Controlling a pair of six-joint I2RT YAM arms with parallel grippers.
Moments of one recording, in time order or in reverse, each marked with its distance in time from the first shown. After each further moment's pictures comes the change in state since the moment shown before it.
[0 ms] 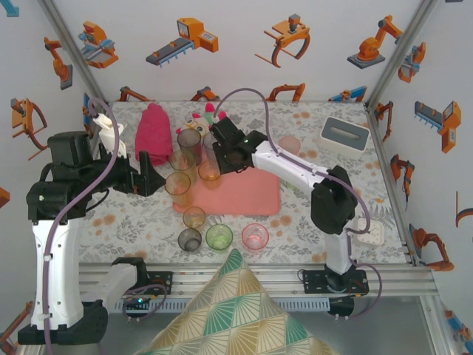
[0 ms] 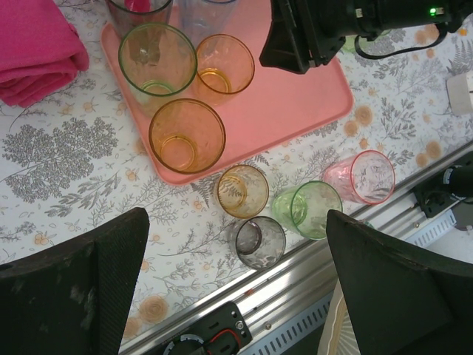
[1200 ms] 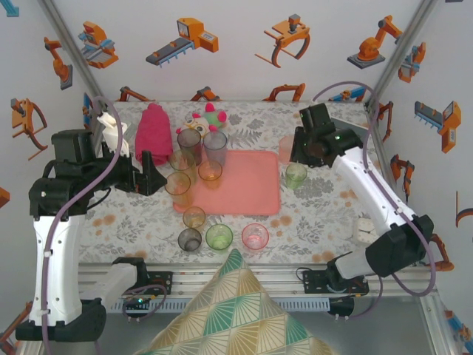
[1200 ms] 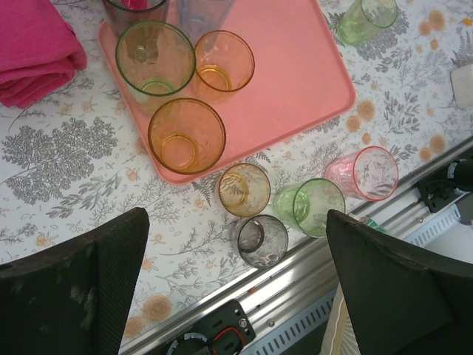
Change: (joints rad) left arm -0.027 0.018 0.005 0.000 -0.016 0.008; right arm -0.441 -0.512 -0.282 -0.201 0.036 0.066
